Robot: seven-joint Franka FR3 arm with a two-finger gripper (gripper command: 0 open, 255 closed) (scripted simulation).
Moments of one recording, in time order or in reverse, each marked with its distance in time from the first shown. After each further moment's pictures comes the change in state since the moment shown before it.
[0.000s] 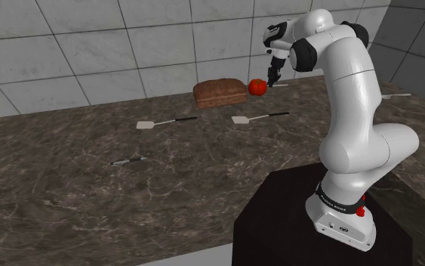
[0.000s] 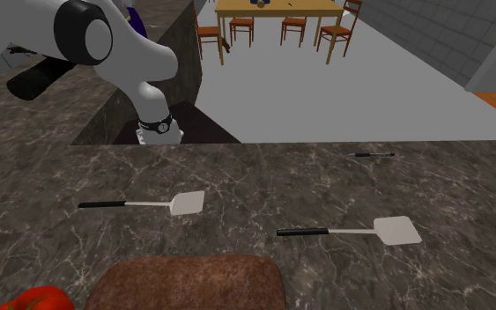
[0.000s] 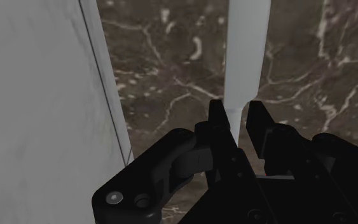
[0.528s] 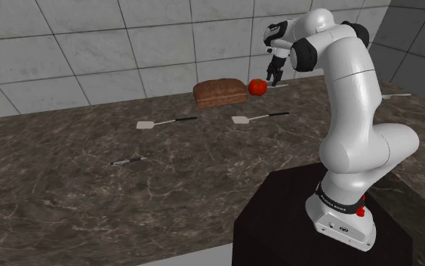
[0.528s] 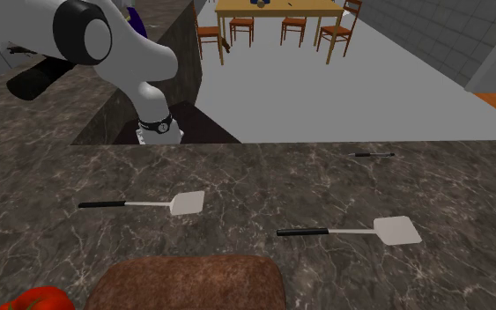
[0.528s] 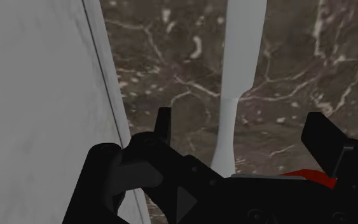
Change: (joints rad) arm -0.003 -0.002 -0.001 0.011 -0.002 -0.012 0.001
